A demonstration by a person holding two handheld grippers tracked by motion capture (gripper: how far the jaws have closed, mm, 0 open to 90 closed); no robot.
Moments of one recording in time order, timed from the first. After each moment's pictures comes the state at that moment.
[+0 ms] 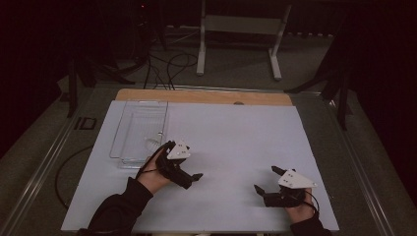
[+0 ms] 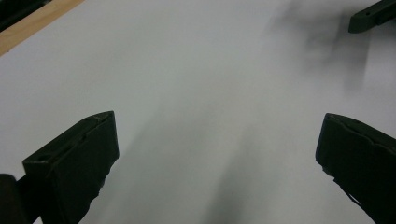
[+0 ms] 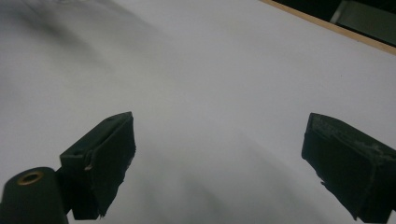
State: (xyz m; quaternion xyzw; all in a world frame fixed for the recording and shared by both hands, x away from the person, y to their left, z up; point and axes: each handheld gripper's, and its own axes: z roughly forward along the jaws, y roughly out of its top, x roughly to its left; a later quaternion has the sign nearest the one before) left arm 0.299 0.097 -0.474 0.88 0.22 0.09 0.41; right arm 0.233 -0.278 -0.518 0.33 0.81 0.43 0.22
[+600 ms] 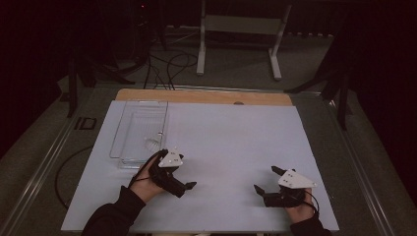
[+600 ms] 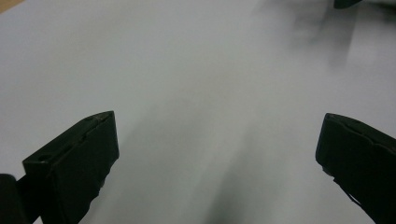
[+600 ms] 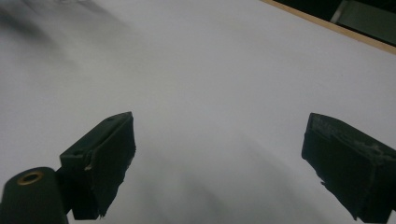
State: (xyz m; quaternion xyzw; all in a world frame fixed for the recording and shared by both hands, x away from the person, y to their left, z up) left arm 0.282 0.115 -0.487 0.88 0.23 0.08 0.41; right arm 0.233 -0.277 -0.518 0.33 0.81 0.43 0.22
